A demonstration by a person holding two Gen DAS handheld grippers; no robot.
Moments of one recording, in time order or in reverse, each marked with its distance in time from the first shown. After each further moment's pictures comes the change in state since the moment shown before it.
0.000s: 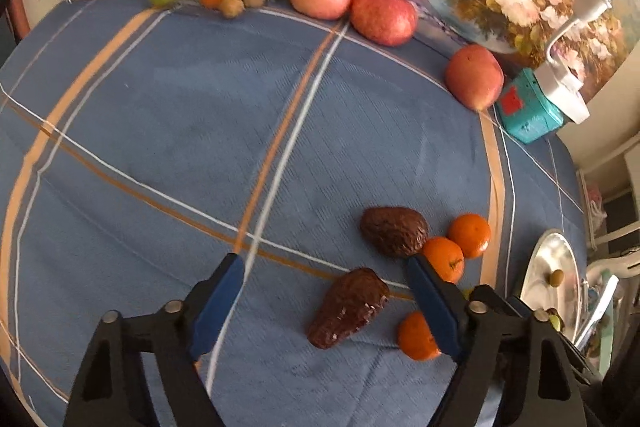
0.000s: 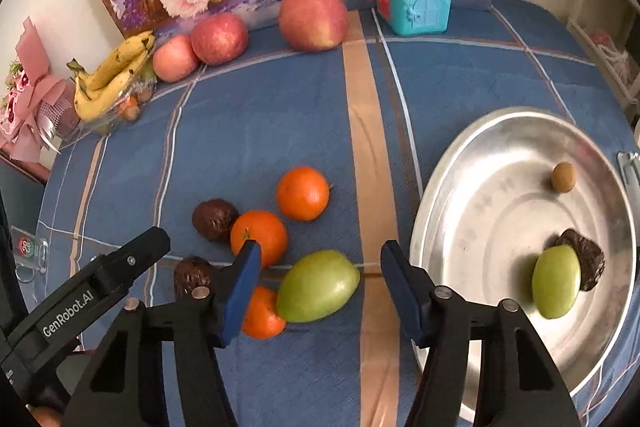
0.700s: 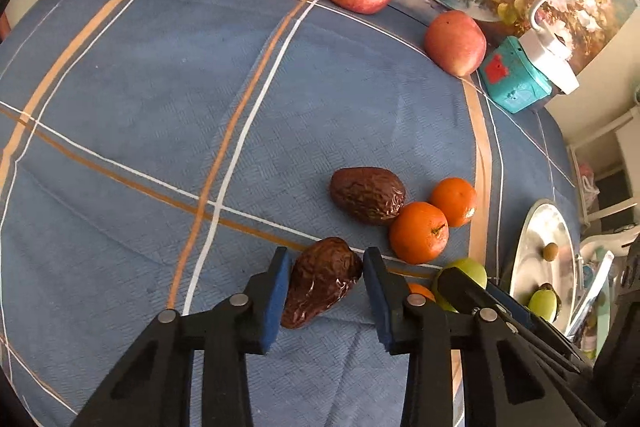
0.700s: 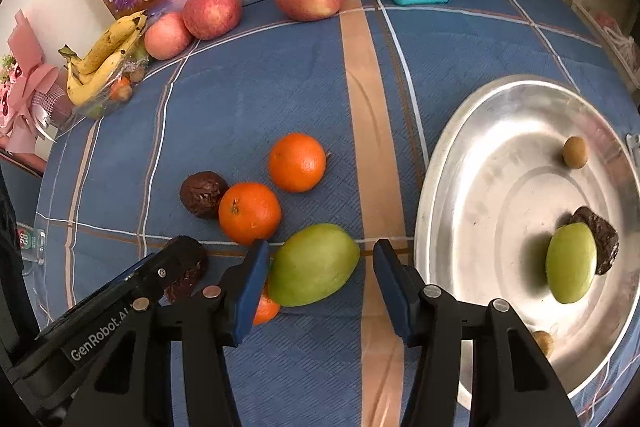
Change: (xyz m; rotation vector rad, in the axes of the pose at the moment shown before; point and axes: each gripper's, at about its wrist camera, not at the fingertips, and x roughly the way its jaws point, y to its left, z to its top) left arm 0.014 -0.020 -0.008 0.038 0.058 -0.041; right arm 0.015 -0.004 -0.006 0.021 0.069 0.016
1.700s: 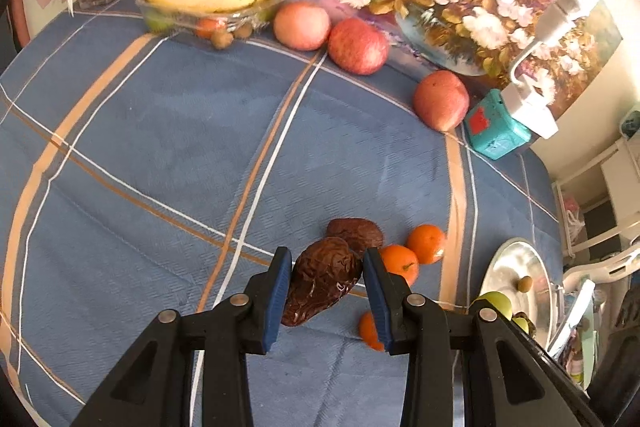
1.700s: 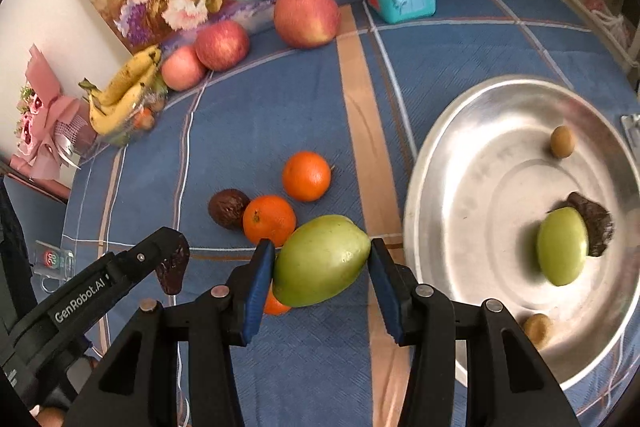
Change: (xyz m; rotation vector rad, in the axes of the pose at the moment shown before) left arm -0.053 0.008 0.000 -0.035 -0.143 -0.016; right arm -0.041 -0.012 -0.005 0.063 -0.094 0.070
